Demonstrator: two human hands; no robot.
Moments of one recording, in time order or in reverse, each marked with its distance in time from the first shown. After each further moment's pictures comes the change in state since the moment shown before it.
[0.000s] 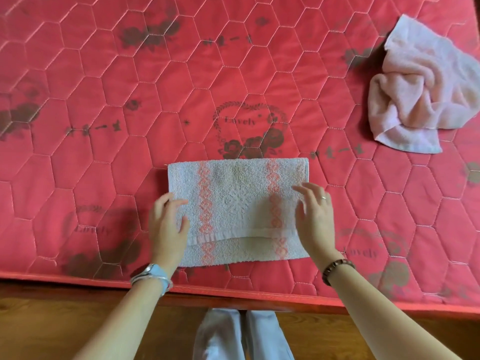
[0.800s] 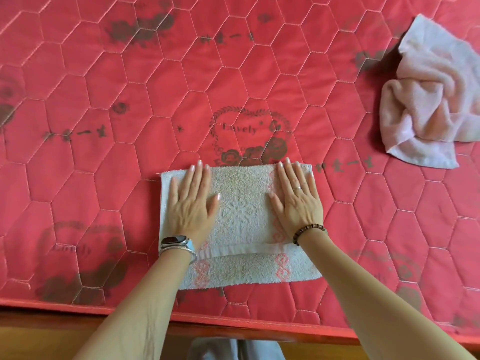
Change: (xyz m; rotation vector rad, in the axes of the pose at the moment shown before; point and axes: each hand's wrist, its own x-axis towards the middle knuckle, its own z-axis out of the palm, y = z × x) left_hand 0.074 0.014 0.069 0.570 -0.159 0.240; right_hand 0.068 0.009 0.053 -0.403 -0.295 -0.152
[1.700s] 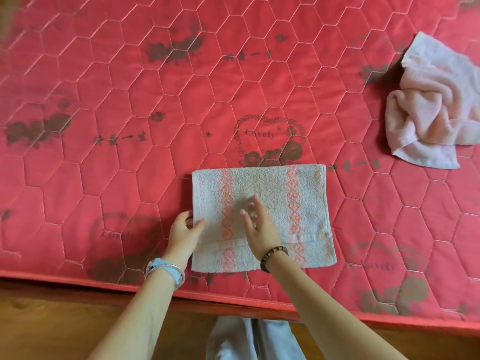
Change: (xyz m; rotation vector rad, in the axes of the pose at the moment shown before) left_hand -0.066 -0.047 -0.052 -1.110 -0.215 -0.789; right_hand -0.057 -0.144 -0.032 0.958 -0.253 0.308
